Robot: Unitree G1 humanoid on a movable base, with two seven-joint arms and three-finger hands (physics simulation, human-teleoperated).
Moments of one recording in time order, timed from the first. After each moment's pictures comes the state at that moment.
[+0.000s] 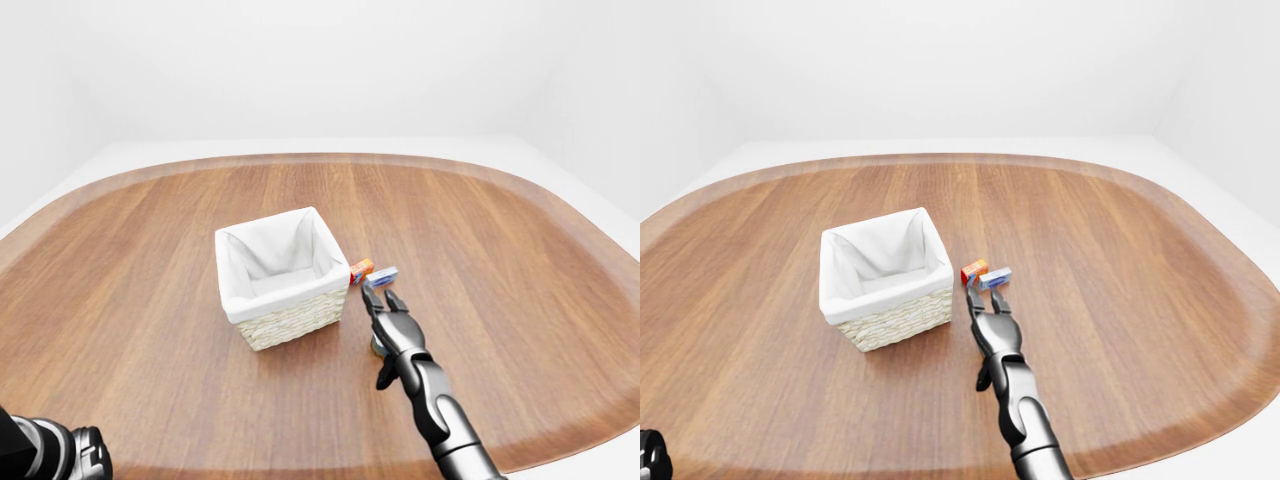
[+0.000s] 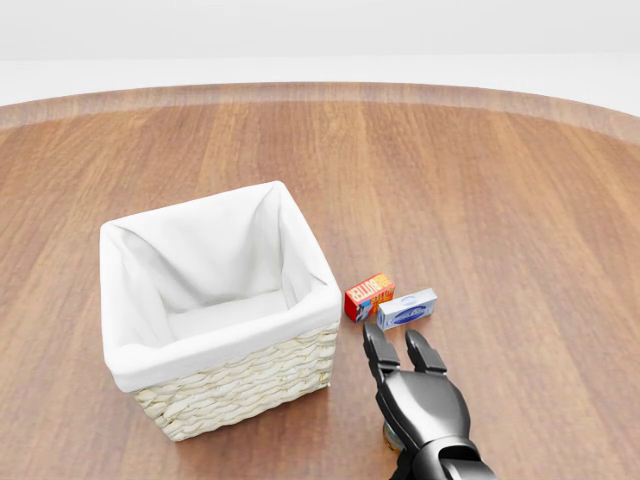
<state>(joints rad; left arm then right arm) -0.52 0.67 0.43 -1.04 -1.17 0.09 0.52 -0.04 -0.04 0.17 0.23 -1.16 0.09 0.09</state>
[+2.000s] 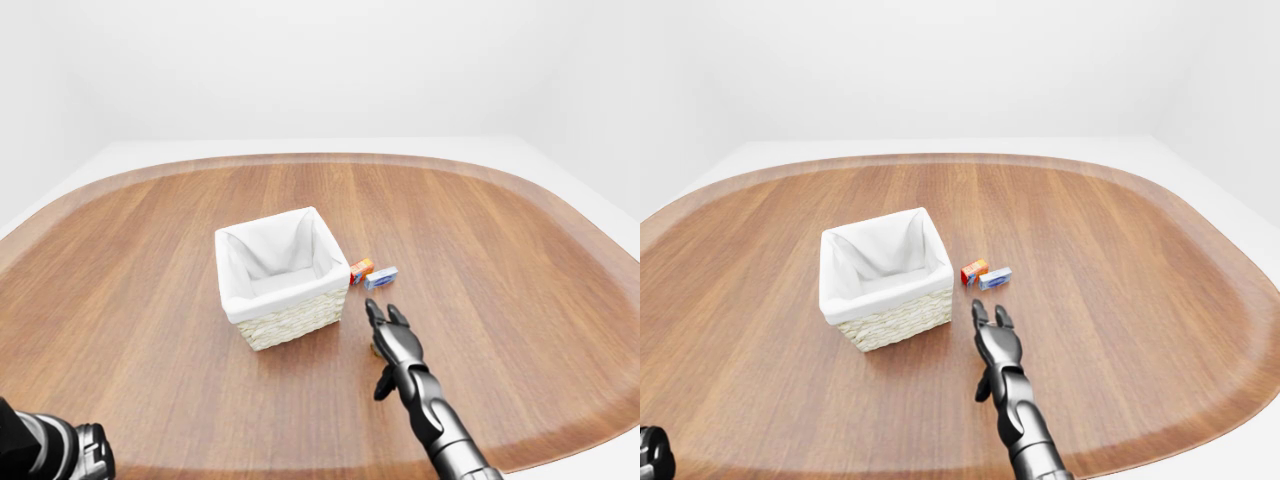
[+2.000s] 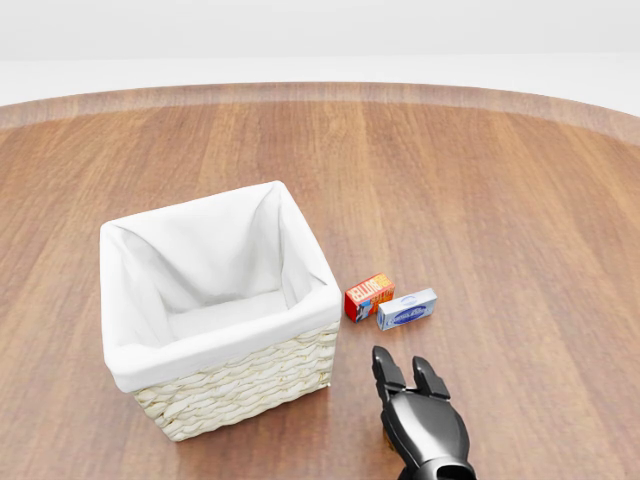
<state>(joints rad) -0.53 0.67 0.42 -1.04 -1.17 0.09 0.52 -0.08 -0.04 0.17 0.47 -1.08 0.09 -0.06</state>
